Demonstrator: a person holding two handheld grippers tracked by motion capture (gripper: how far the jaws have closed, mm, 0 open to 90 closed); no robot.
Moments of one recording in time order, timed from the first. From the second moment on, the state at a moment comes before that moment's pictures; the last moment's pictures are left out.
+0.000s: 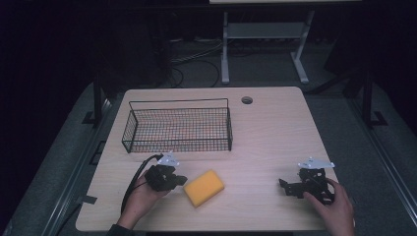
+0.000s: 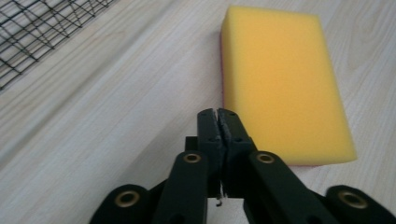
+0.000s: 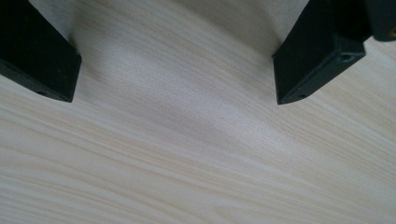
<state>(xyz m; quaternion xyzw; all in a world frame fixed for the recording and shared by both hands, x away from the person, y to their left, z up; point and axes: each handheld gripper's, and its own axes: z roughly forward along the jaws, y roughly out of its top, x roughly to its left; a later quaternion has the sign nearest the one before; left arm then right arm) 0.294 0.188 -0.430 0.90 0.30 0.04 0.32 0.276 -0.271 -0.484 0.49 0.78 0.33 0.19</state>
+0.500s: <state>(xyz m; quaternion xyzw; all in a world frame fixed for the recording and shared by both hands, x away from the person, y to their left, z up) 0.301 0.189 -0.417 0.90 0.33 0.05 0.28 0.276 -0.271 -0.484 0.50 0.78 0.33 0.19</state>
